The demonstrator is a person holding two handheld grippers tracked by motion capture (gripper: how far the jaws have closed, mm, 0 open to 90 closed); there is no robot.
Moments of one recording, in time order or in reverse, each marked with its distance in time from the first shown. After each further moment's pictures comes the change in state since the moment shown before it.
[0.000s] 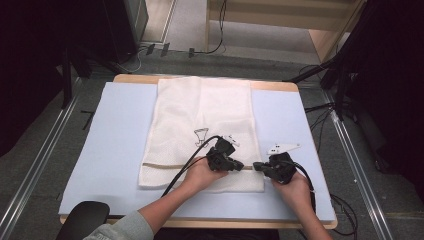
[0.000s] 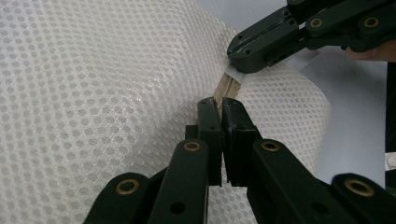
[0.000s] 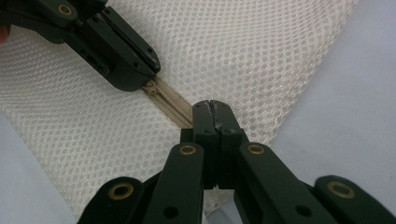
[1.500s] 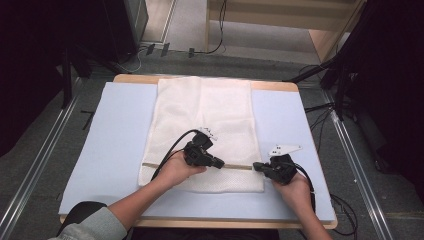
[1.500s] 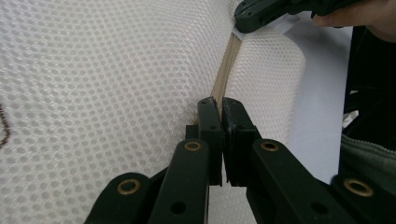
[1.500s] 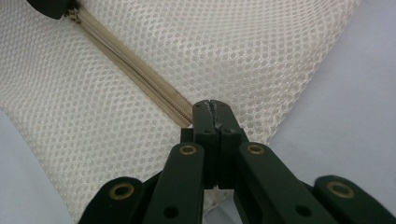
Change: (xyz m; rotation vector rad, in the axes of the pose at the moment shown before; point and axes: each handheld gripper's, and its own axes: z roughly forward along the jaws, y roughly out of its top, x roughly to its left) left arm 0.024 -0.021 -0.061 0.035 -0.058 -0.024; right arm -0.002 -0.005 0.001 -0.035 0.019 -0.016
